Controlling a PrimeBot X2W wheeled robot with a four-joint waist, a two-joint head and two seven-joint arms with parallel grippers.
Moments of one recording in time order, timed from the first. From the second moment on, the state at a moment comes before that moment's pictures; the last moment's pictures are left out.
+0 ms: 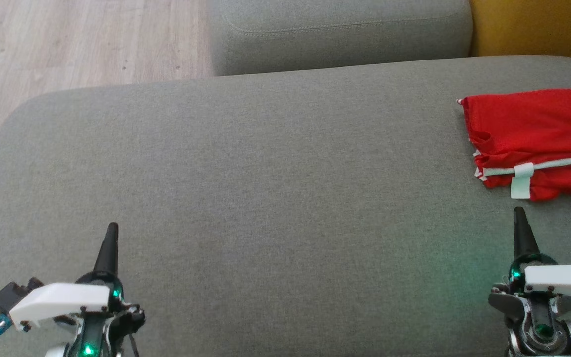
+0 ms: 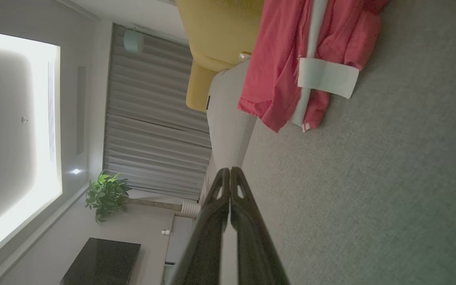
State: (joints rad) left arm -0.03 0.05 0.01 0.26 -1.34 -0.09 0.02; right arm -0.07 -0.05 -0.10 0.30 1.31 0.13 0.04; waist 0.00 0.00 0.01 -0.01
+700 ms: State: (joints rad) left arm -0.05 0.05 0.05 0.27 -1.56 -0.12 0.08; right arm -0.07 -0.05 -0.13 0.29 1.54 0.13 0.09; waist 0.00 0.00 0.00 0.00
